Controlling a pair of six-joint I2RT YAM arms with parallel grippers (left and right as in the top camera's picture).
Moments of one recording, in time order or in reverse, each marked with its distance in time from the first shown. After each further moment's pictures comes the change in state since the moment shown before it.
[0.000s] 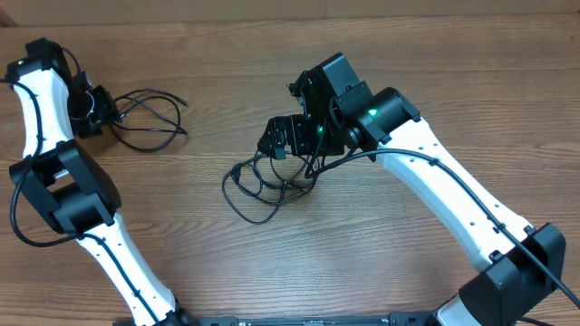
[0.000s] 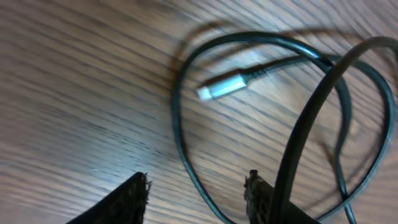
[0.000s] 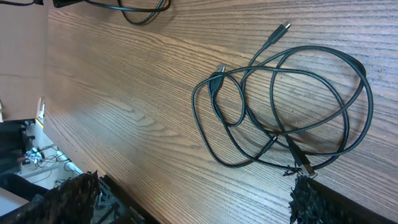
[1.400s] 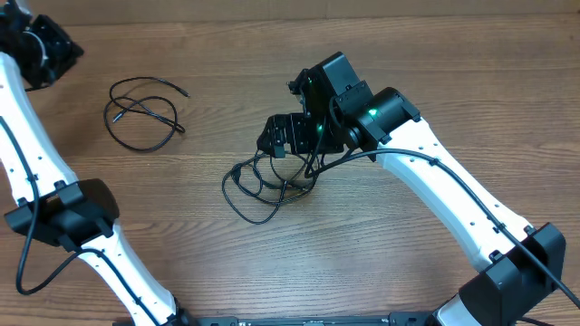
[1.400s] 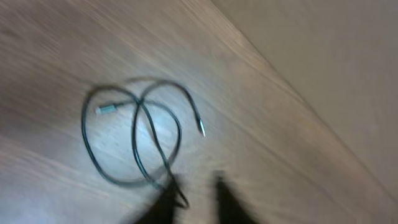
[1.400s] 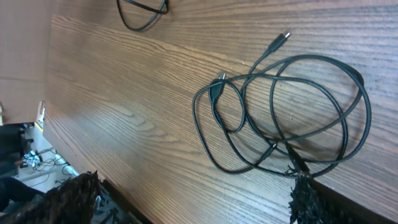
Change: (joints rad) left arm -0.014 -0.130 0.526 -0.267 0.276 -0.235; right arm 0.000 0.000 0.000 0.024 0.009 0.000
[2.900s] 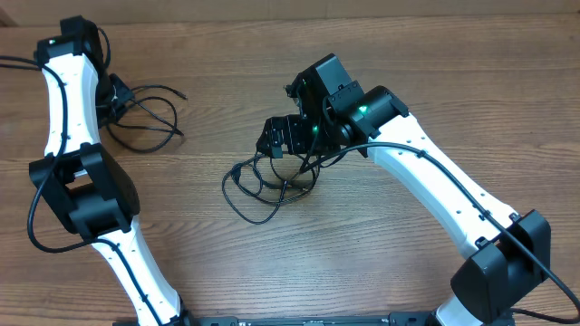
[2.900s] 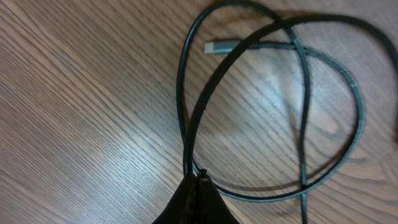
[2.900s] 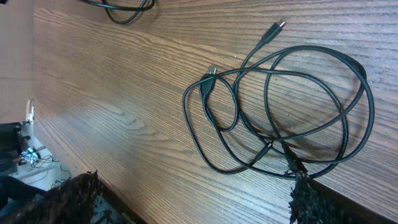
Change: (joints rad) left arm -0.144 0.002 -0.591 0.209 -0.547 -0.134; right arm 0.000 0.053 0.000 -0.001 -0.001 0.000
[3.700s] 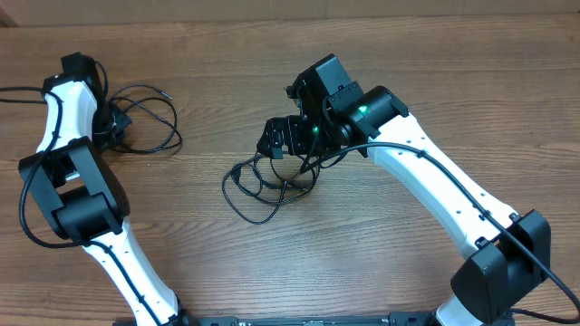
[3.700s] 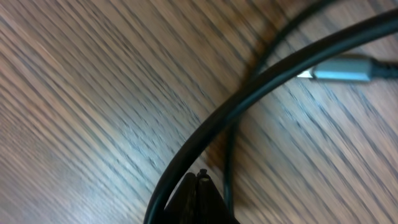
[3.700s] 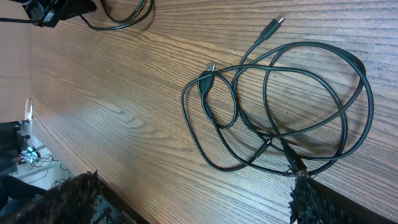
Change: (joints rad) left arm 0.084 0.000 -0.288 0.287 -0.016 0.008; right arm 0.000 0.000 0.000 -0.011 -0.001 0.000
